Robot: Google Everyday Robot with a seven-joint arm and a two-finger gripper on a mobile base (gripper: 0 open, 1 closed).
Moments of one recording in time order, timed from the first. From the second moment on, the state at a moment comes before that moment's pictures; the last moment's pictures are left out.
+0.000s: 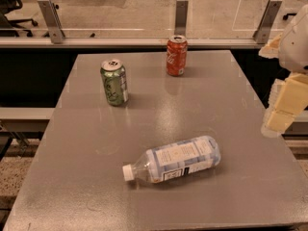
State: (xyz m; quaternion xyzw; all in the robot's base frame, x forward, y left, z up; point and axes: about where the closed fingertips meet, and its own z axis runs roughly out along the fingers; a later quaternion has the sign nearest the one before) arm 0.438 -0.217 0.976 -0.60 0.78 -0.03 0.16
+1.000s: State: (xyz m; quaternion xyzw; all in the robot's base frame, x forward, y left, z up) arm 0.474 -0.191 0.980 -0.59 0.78 -0.01 0.20
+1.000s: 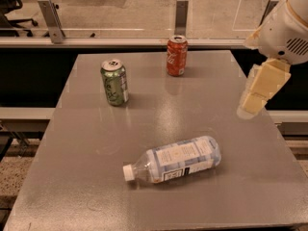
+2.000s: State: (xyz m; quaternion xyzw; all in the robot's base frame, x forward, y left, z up) arm 0.562 -0.077 0.972 -0.59 0.75 0.06 0.29
